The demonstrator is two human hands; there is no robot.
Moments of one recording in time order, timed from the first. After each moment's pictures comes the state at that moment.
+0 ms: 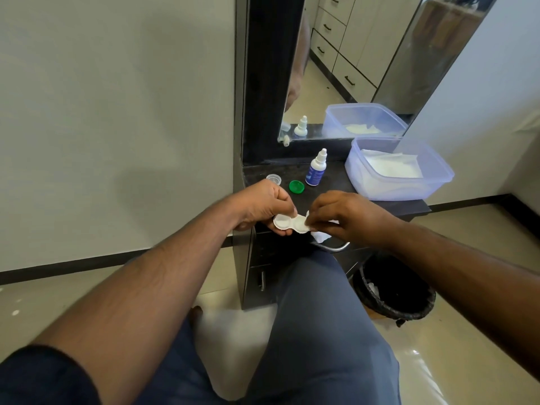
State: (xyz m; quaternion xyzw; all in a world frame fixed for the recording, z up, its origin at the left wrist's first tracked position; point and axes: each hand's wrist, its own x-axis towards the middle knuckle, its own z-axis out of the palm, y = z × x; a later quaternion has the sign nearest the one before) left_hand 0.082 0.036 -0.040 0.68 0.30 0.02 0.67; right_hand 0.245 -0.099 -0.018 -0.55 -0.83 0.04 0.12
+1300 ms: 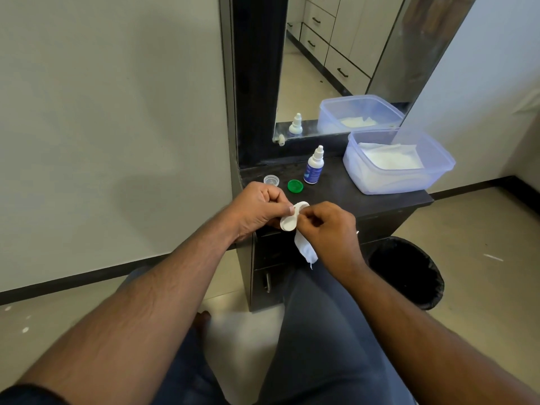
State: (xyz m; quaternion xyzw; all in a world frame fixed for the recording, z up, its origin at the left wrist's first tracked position) left_hand 0.074 0.033 -0.055 0.71 0.26 0.15 0.63; right_hand 0.176 -0.100 -0.063 -0.77 -0.49 0.00 0.42
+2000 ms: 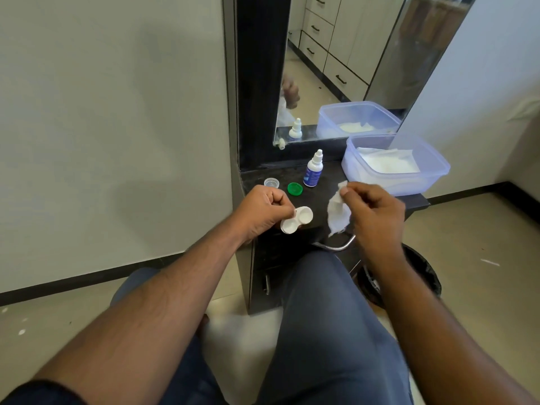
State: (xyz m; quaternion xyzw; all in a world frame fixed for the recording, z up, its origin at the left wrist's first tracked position) left_hand 0.080 0.026 -0.059 0.75 0.28 0.20 0.57; right_hand 0.206 -0.118 -0.033 -0.70 -0.29 0.06 0.64
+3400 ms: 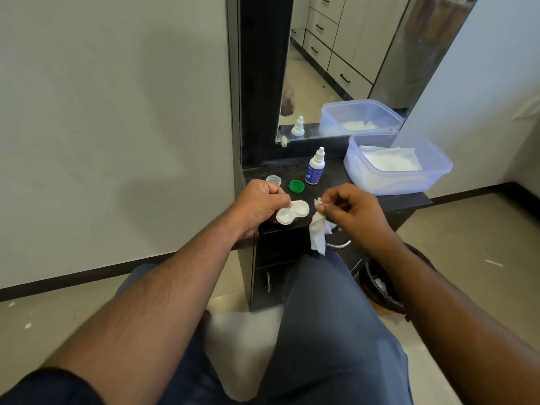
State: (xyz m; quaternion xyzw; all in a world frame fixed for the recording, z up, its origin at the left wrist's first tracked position) left_hand 0.085 0.031 -0.061 0.66 0.35 0.20 0.63; right_hand 0.226 -0.112 -0.040 -0.71 -0.53 0.15 0.44
